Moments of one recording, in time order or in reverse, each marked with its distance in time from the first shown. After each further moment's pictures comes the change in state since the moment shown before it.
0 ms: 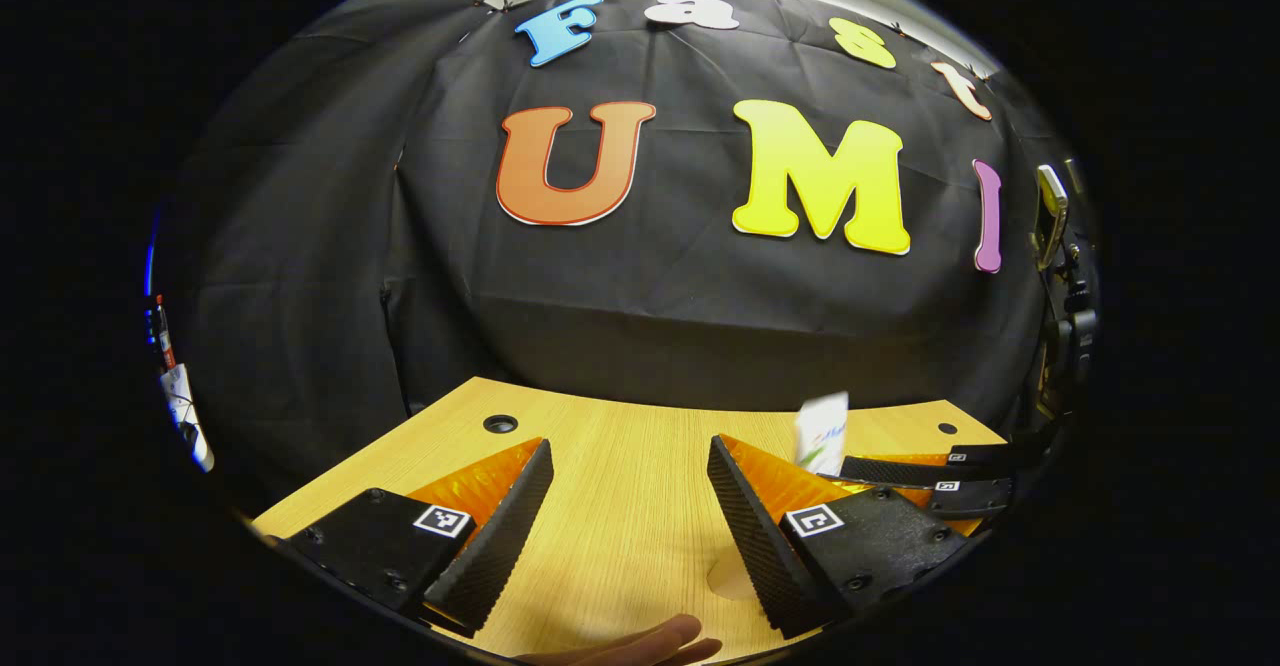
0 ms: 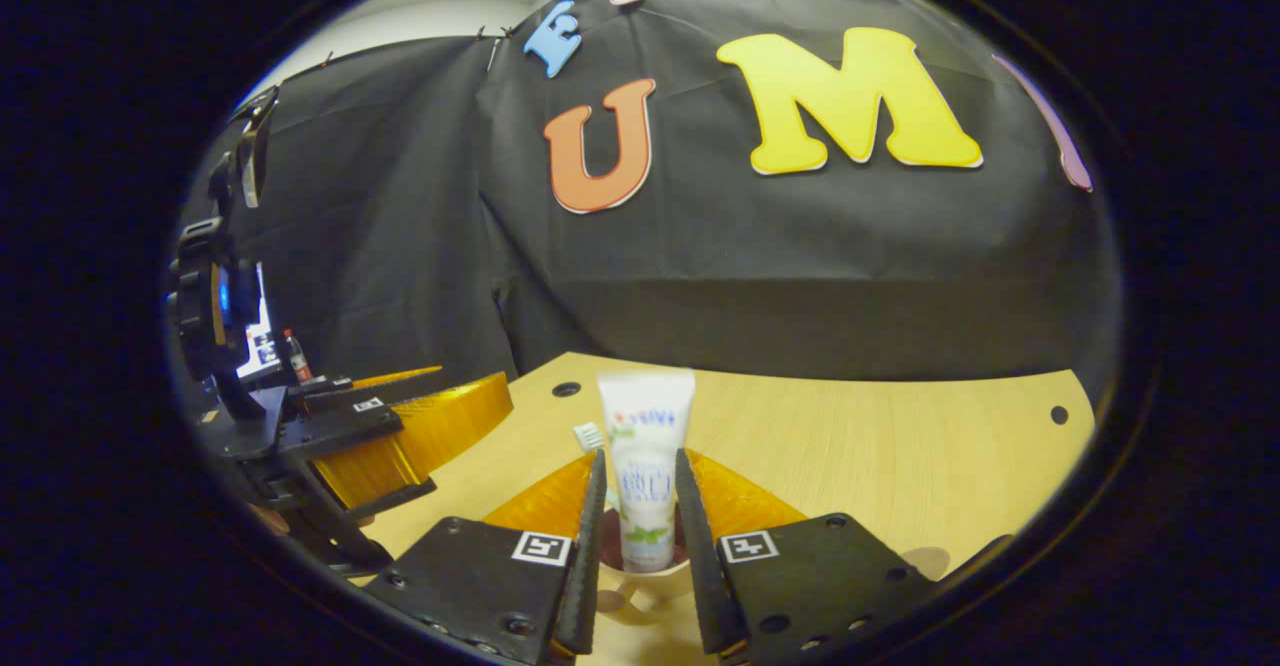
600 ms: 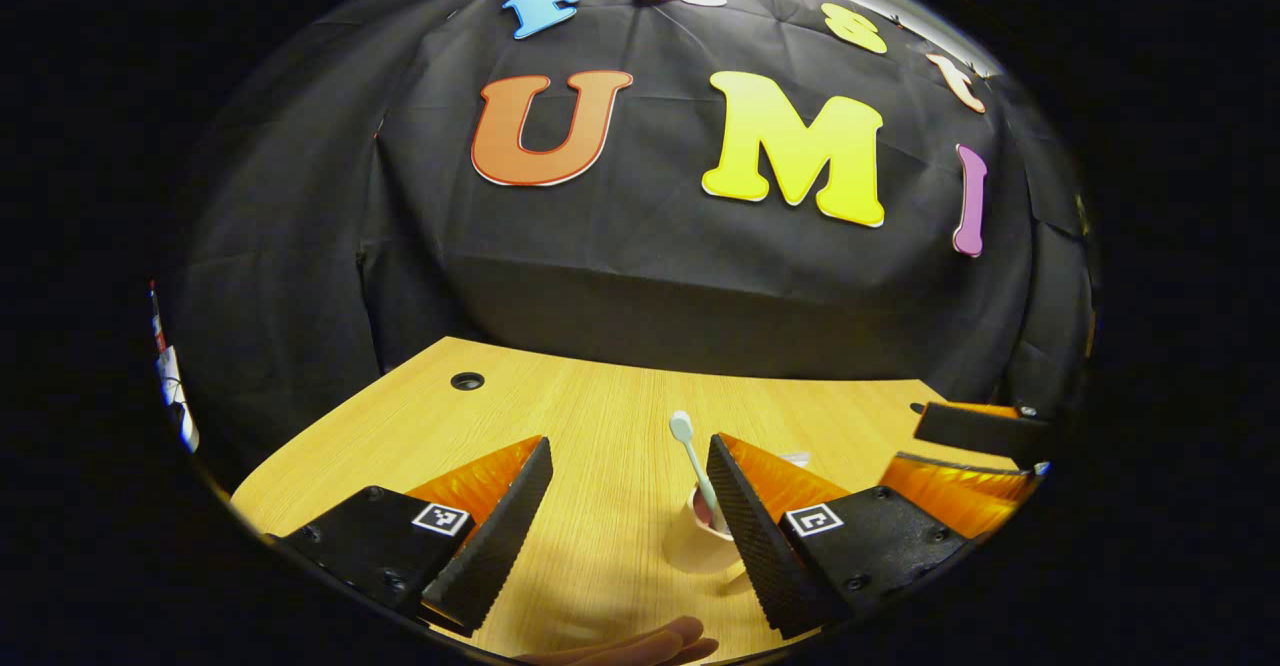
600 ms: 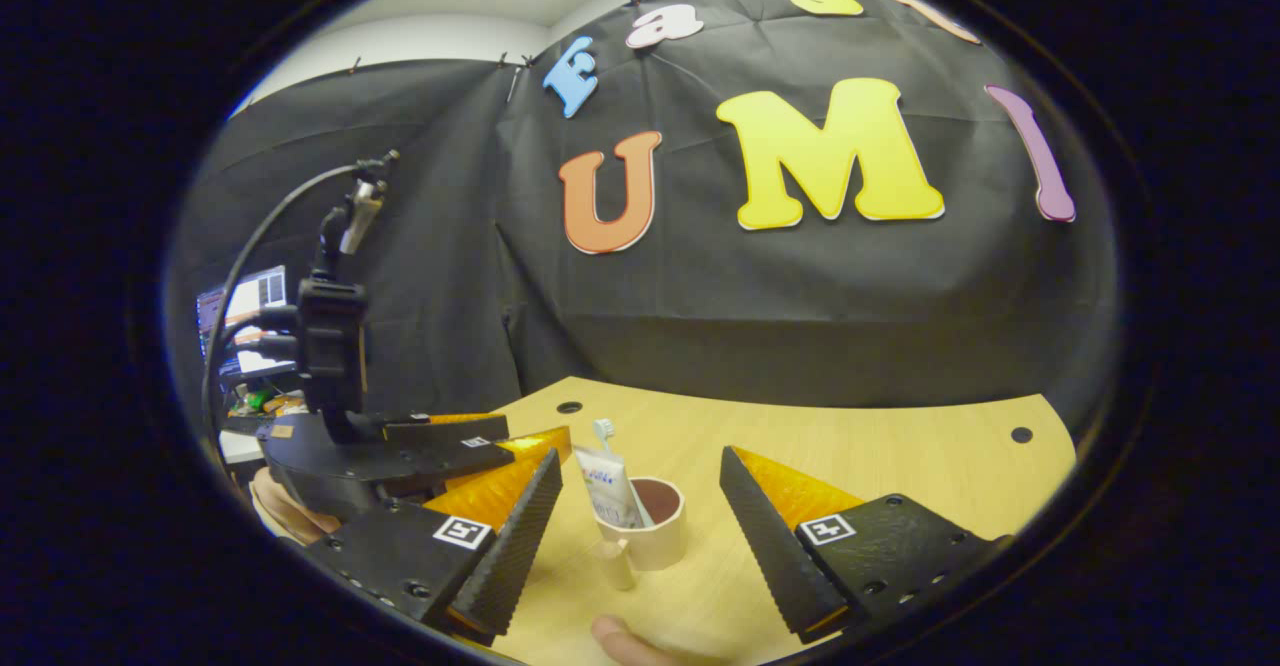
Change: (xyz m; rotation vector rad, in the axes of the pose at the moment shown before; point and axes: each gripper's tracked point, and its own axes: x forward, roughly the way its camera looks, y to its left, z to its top) left arm -0.022 -0.037 -0.040 -0.003 0.123 -0.053; right arm -0.092 -0.006 0.008 -0.054 -0.114 -0.013
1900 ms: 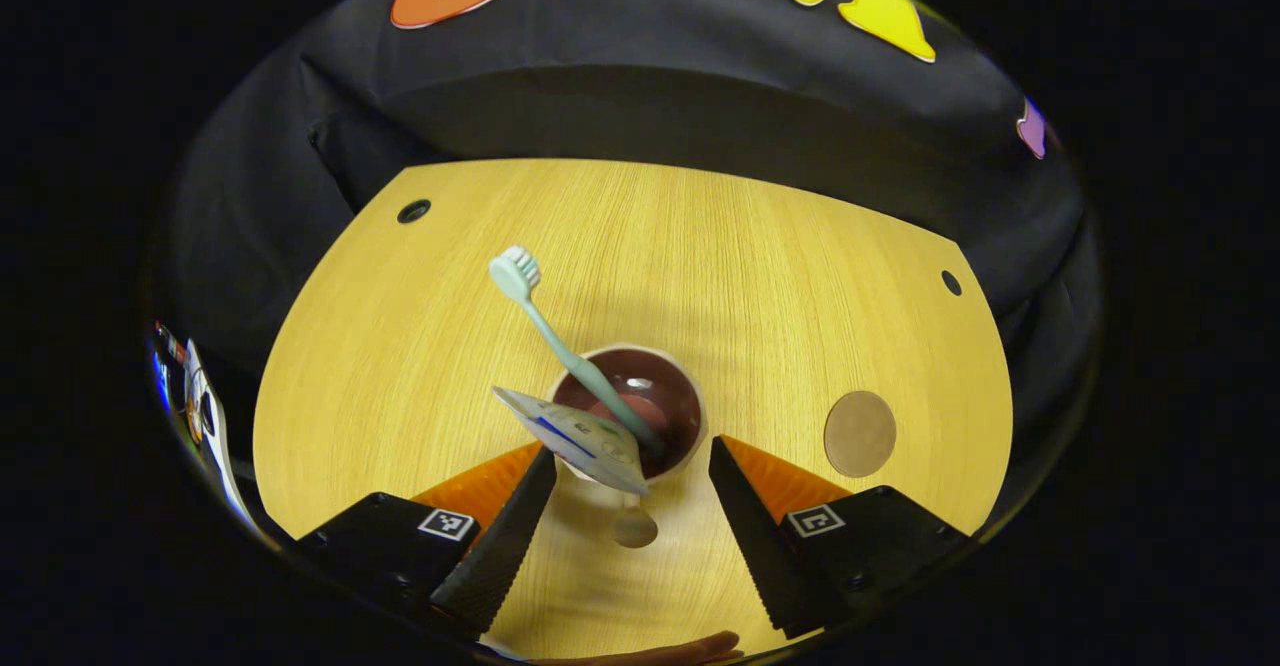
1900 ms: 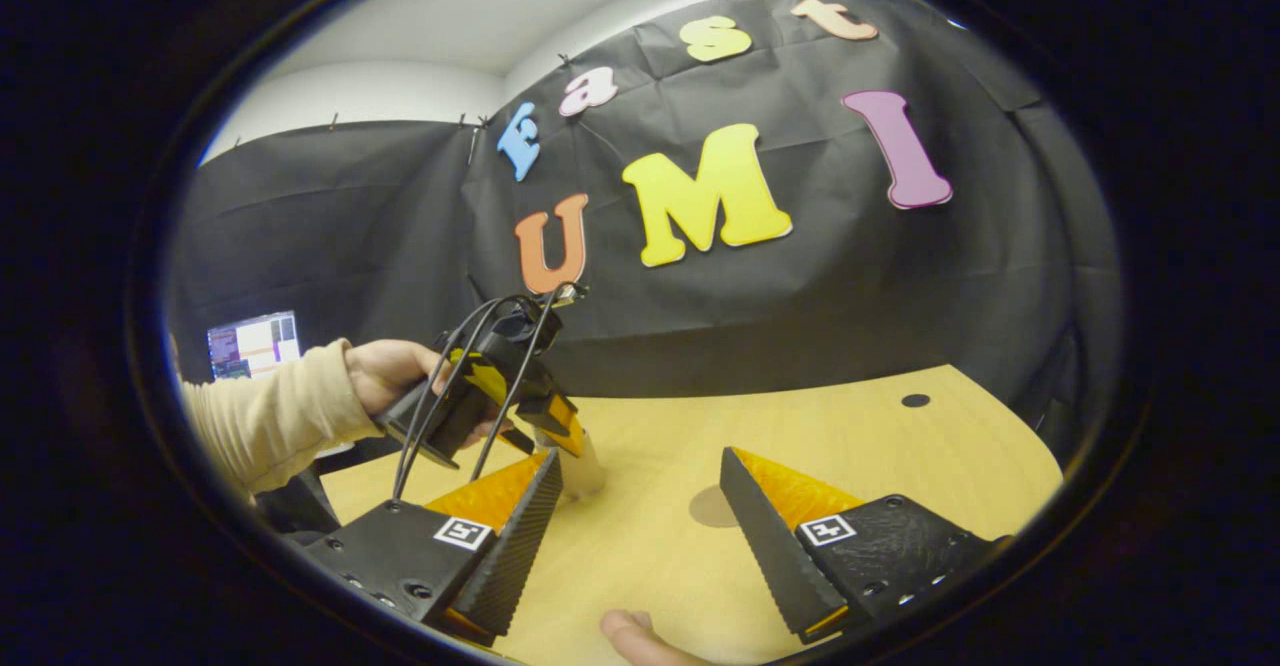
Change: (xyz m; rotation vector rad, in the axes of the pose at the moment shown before) left arm 0.010 -0.077 -0.082 -0.046 0.752 0.064; right arm -0.191 -0.115 -0.039 0.115 -0.110 -0.076
